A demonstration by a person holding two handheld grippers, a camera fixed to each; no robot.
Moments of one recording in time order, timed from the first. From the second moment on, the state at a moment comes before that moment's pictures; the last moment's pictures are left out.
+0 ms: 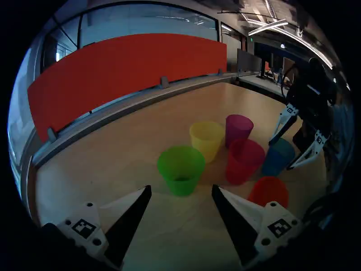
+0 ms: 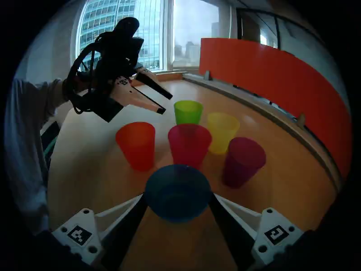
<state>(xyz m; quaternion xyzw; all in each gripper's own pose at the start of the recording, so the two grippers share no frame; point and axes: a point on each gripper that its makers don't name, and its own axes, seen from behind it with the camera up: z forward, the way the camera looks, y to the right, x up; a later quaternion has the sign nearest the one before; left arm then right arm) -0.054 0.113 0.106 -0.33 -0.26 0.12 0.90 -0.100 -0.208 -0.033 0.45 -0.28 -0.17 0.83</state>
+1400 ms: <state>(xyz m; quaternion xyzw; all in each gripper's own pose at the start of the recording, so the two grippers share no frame) -0.079 0.149 0.150 -0.34 -0.29 0.13 0.89 -0.099 -0.211 -0.029 0.46 -0.28 -0.15 0.83</state>
